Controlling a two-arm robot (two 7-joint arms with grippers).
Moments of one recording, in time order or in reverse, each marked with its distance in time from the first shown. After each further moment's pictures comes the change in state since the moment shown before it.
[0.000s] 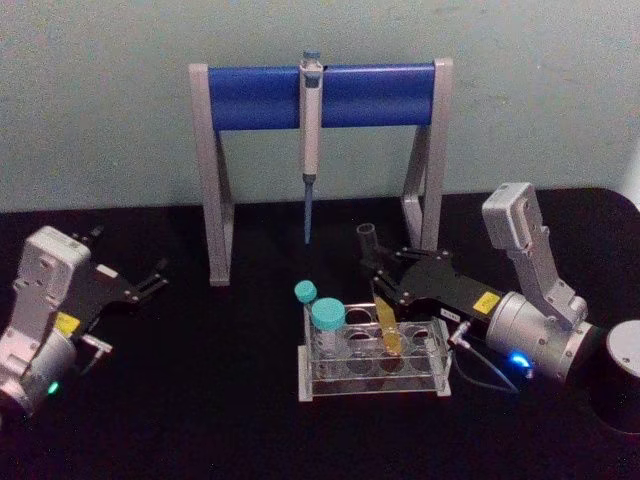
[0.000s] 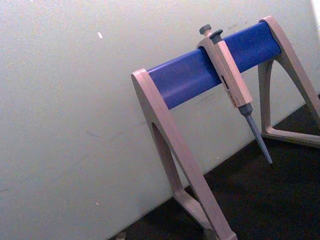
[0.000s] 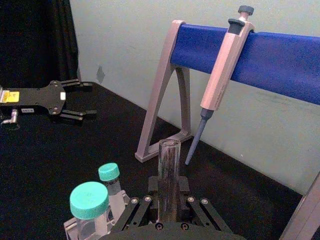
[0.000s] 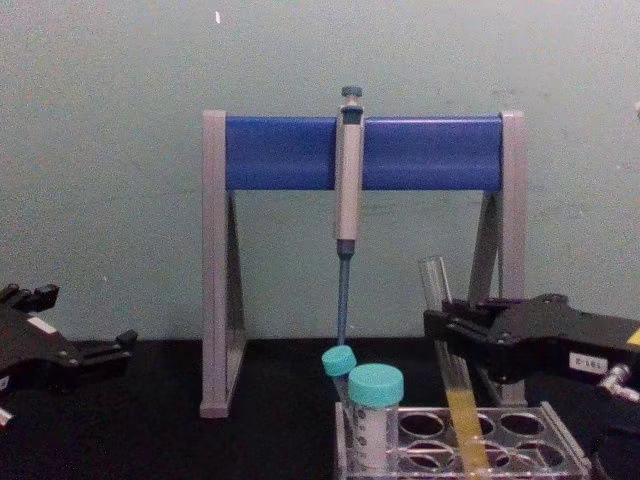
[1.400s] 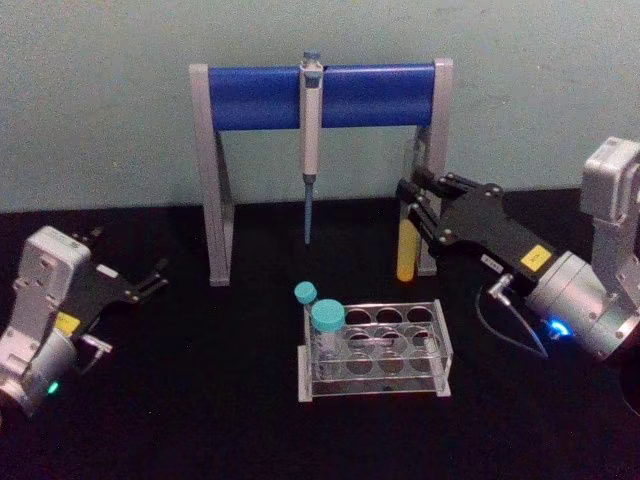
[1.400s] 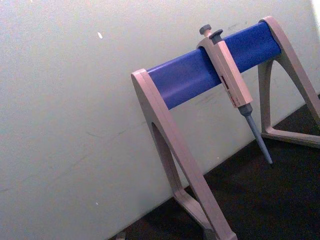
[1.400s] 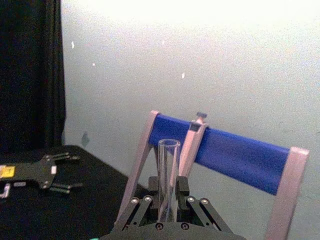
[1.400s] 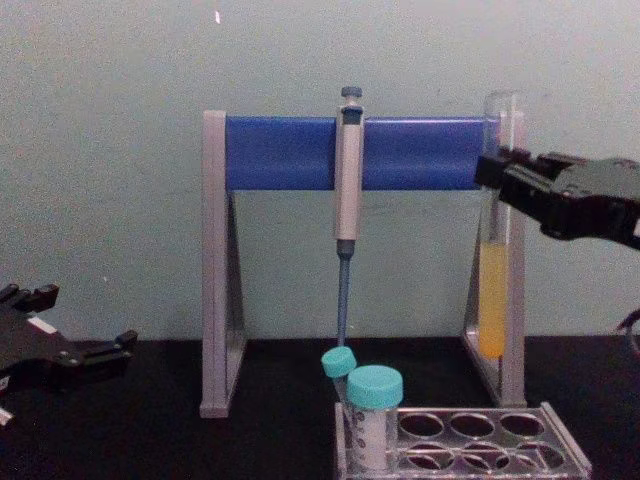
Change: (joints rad) left arm 0.000 0.000 0.000 0.000 0.000 0.000 0.000; right arm -0.079 0.010 0.116 -0.153 0.068 -0.163 -0.037
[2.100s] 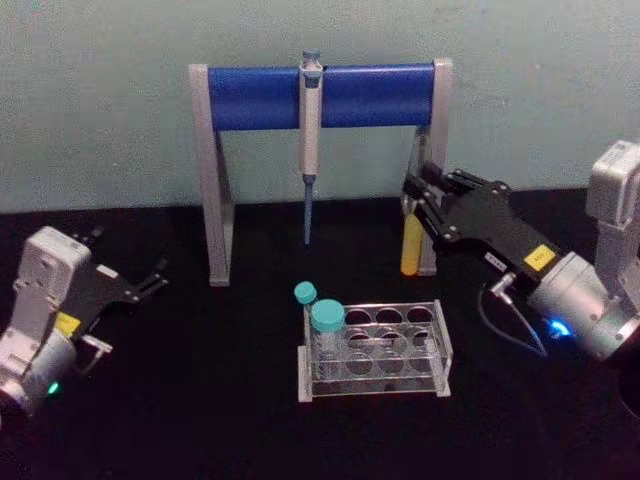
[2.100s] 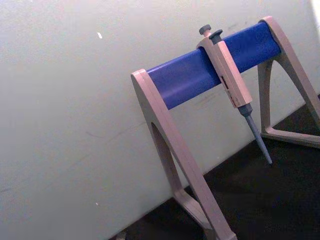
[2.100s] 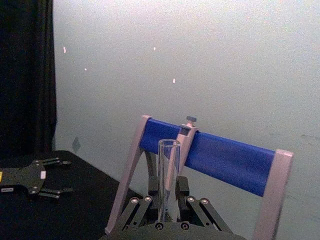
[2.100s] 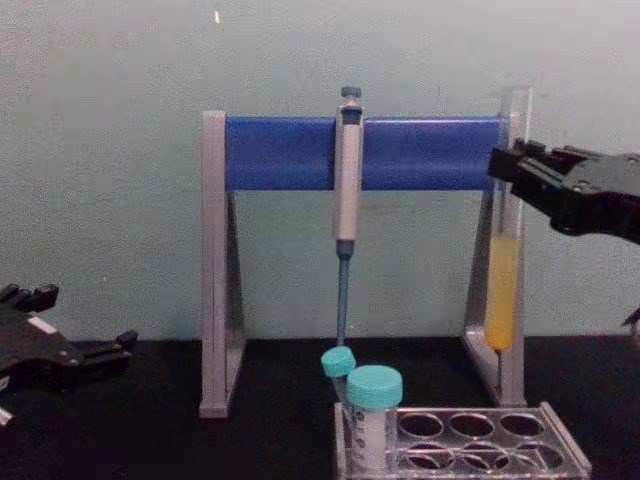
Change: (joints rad) left arm 0.000 0.000 0.000 0.000 0.000 0.000 0.000; right arm -0.011 -0.026 0.028 0.014 -0.023 -0.032 -0.004
